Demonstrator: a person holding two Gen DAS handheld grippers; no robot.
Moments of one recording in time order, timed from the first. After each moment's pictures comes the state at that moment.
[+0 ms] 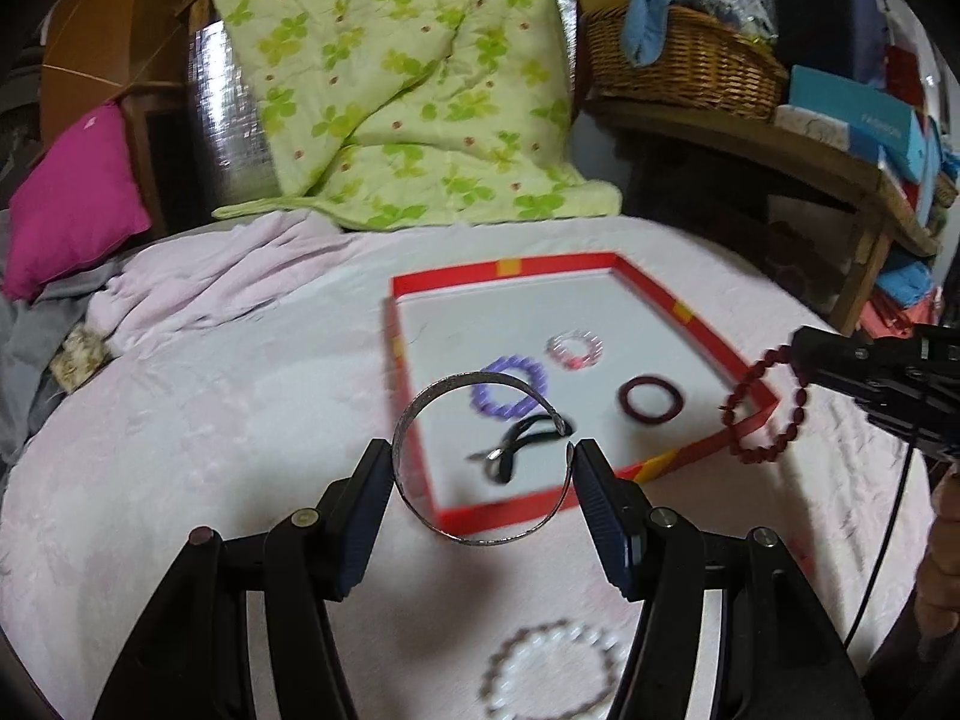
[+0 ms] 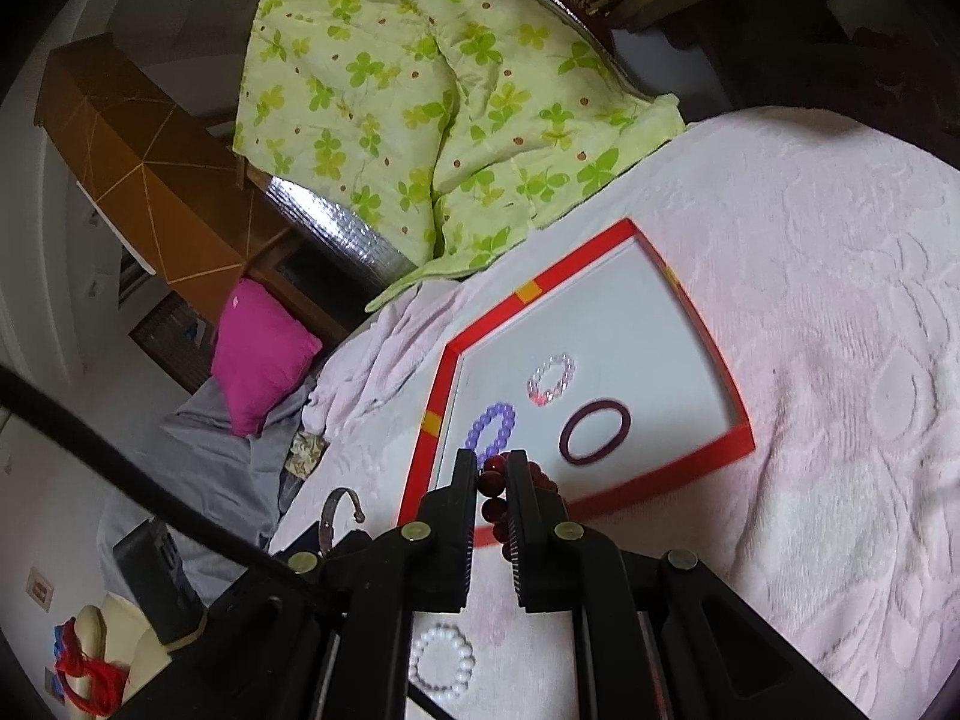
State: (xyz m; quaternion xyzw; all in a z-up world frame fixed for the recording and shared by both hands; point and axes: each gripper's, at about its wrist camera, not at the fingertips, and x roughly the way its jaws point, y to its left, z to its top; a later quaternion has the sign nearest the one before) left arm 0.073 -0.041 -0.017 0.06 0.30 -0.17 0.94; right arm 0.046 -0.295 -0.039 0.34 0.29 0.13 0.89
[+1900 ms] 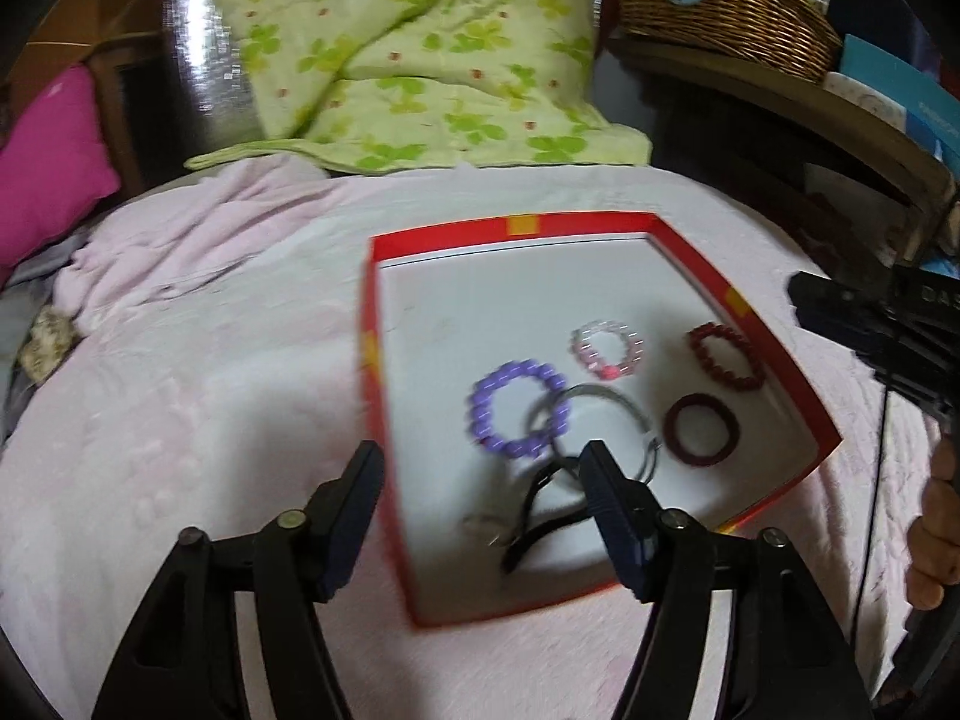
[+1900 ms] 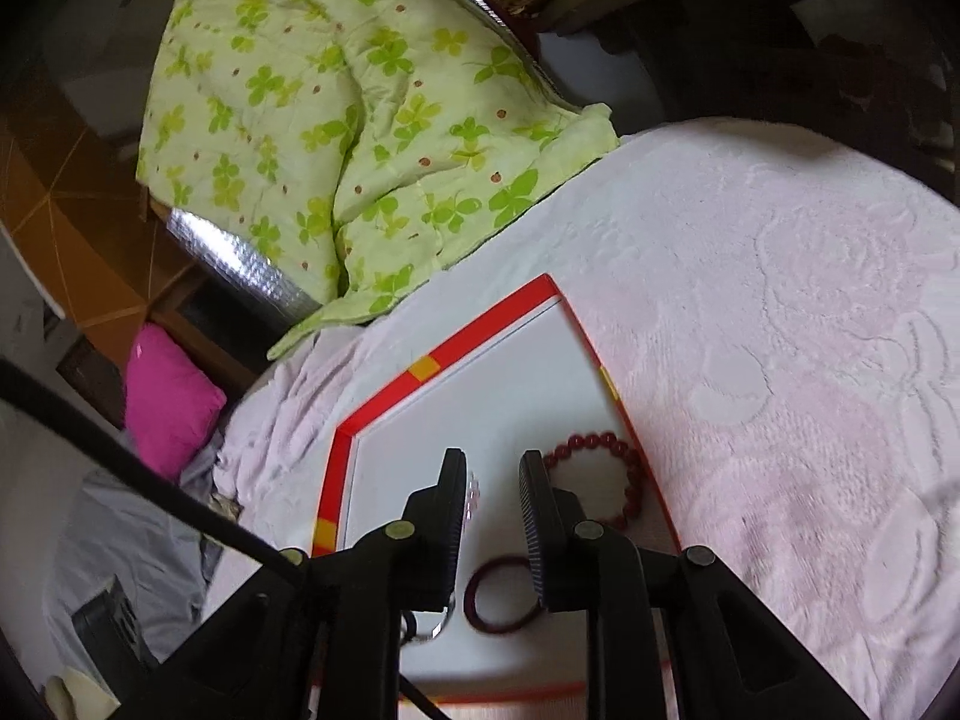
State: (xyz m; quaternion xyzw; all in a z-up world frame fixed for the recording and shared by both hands) left arm 0.145 -0.065 -0.036 0.07 0.38 -0.13 0.91; right arm 0.143 -0.325 -0.044 0.32 0.32 0.03 0.89
